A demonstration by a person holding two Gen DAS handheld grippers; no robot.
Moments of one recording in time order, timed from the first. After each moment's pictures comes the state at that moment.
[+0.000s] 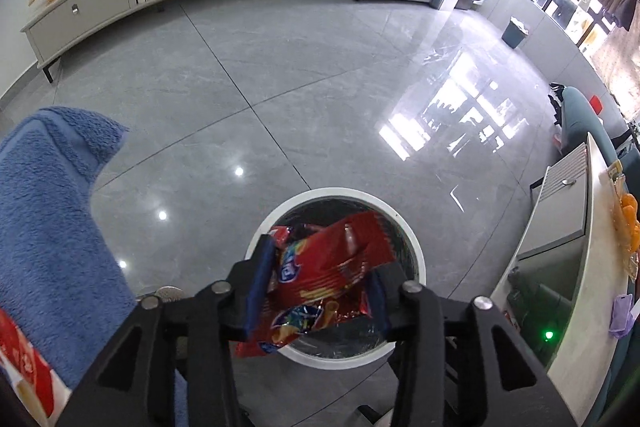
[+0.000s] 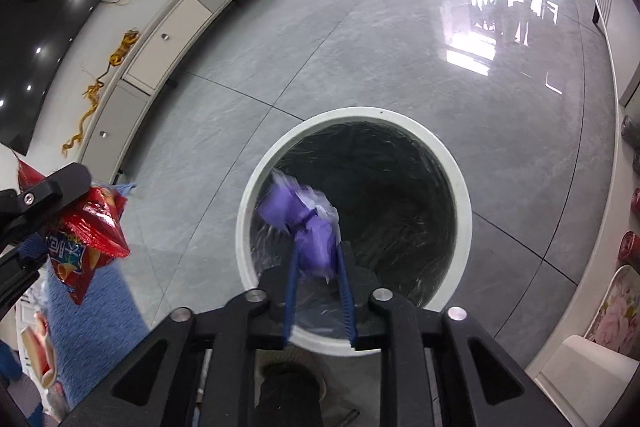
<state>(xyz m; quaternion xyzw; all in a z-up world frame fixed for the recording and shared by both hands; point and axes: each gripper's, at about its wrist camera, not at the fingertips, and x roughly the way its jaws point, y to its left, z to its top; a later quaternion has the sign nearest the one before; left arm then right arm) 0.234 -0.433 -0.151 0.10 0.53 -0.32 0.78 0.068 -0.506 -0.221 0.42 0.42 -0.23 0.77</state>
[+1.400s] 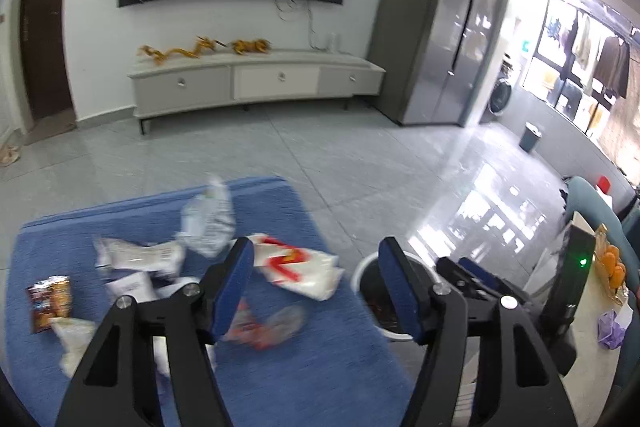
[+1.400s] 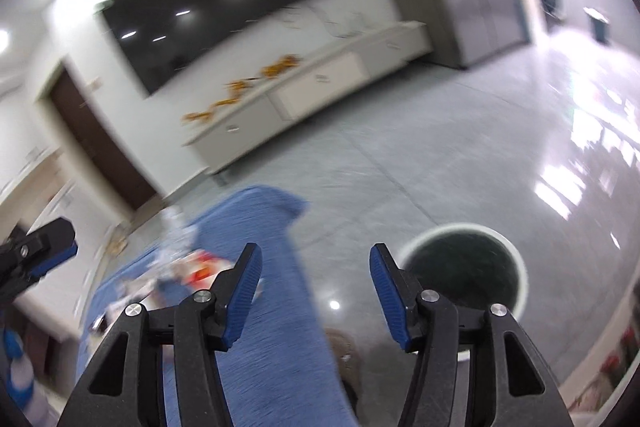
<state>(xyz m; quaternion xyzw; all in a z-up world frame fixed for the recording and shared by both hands) 0.137 -0.136 0.049 0.01 0.34 -0.25 0.91 0.055 -0.371 -0.039 0.24 0.29 -0.05 0.93</state>
